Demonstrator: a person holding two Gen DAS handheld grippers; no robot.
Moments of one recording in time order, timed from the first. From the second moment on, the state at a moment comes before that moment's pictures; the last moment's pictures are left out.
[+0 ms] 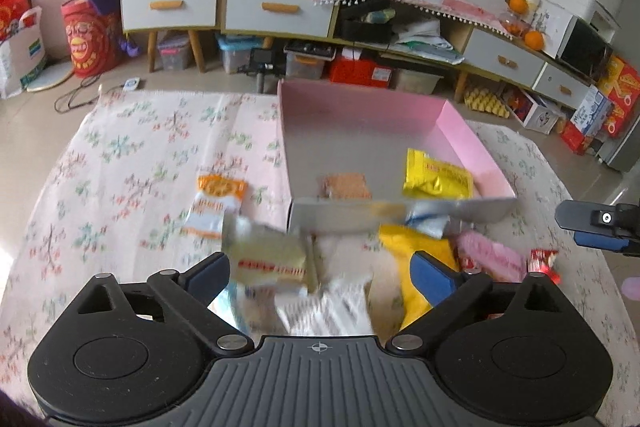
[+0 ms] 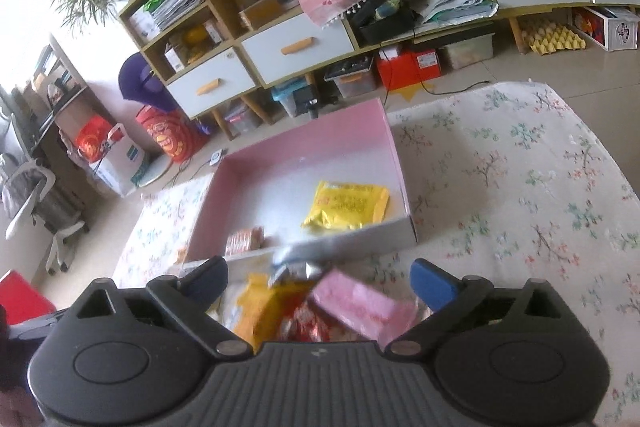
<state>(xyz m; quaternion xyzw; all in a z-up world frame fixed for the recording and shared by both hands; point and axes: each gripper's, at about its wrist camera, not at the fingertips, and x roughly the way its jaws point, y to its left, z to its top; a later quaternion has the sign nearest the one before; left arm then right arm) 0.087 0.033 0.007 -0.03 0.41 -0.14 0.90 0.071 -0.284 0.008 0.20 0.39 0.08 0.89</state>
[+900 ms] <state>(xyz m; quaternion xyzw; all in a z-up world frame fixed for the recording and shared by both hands) 0.017 0.002 -0.019 0.07 0.39 -0.35 0.85 0.006 -0.272 -0.040 0.13 0.50 0.09 0.85</state>
